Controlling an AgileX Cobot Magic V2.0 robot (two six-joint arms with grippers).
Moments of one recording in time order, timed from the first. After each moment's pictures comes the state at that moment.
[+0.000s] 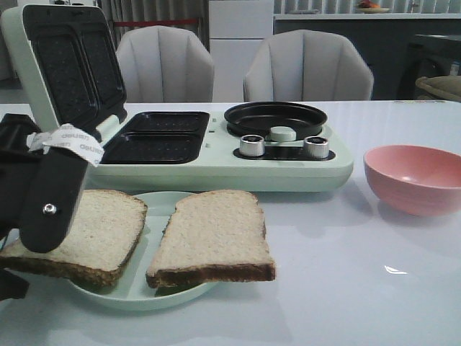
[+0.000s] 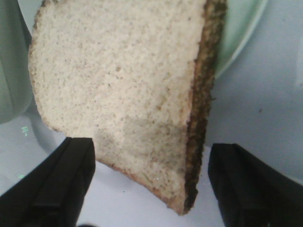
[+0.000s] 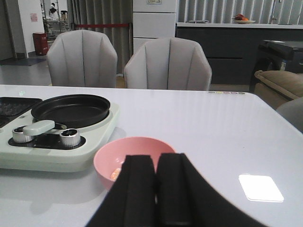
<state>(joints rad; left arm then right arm) -0.71 1.48 -0.53 1.33 0.38 -0.25 0.05 -0.01 0.03 0.00 0.00 0.04</state>
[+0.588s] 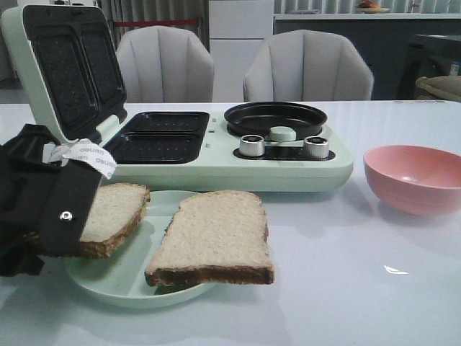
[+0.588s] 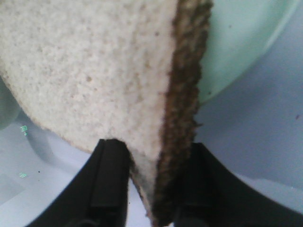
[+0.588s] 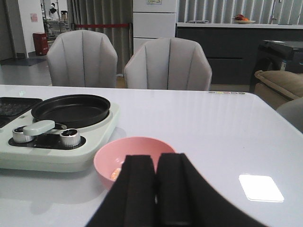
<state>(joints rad) -0.66 1.58 -0.58 1.40 0.36 -0.25 0.05 -0.01 0.03 0.00 0.00 0.04</state>
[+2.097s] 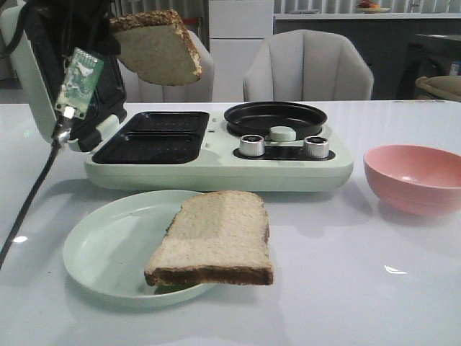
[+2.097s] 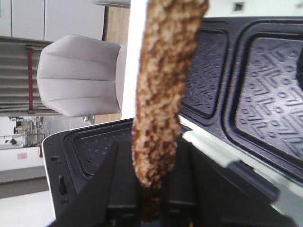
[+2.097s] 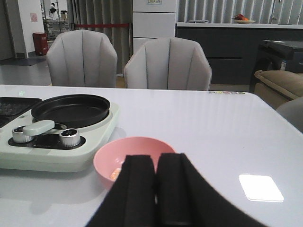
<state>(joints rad) -0.52 1.62 -1.13 1.47 0.33 -0.29 0.05 -0.01 0.03 0.00 0.00 0.04</state>
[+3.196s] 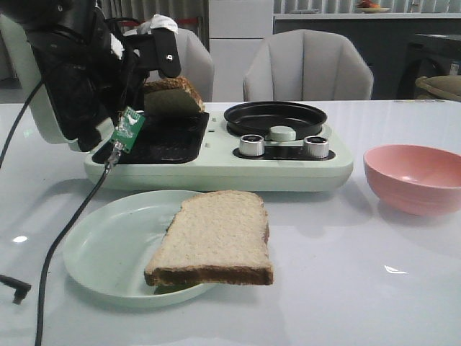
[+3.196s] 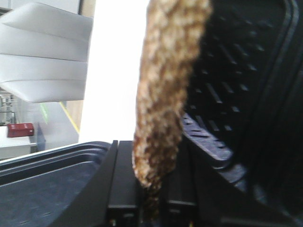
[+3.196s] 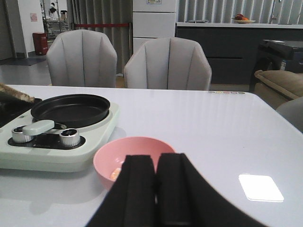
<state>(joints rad) -0.39 2.11 -1.52 1.49 0.26 -0.35 0.05 -0.01 0.03 0.00 0.00 0.04</state>
